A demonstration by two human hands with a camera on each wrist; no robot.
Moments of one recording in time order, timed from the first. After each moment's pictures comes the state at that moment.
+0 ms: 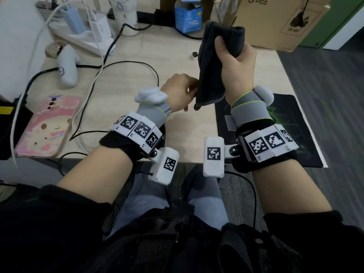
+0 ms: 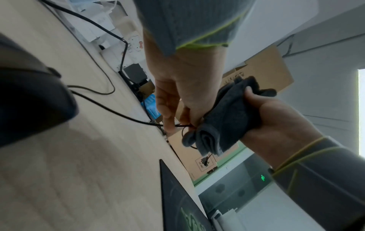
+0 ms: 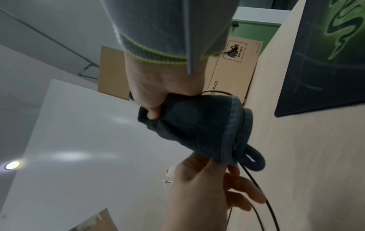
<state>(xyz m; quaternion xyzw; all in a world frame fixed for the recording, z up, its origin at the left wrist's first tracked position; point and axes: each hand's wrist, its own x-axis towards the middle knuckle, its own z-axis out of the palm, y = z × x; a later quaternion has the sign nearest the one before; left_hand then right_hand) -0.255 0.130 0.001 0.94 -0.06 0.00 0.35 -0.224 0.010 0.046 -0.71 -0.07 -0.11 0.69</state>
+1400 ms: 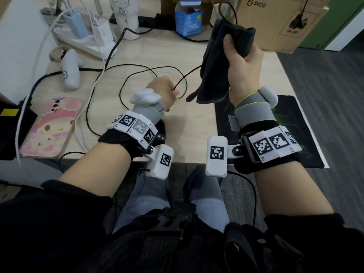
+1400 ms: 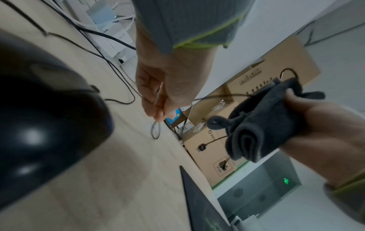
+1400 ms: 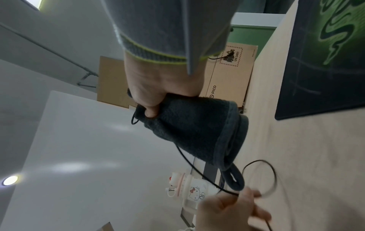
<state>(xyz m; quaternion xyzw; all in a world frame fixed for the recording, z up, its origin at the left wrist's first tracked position) -0.242 0.154 -0.020 0.94 0.13 -0.02 0.32 -0.229 0.001 0.055 -0.66 -0.06 -0.10 0.74</state>
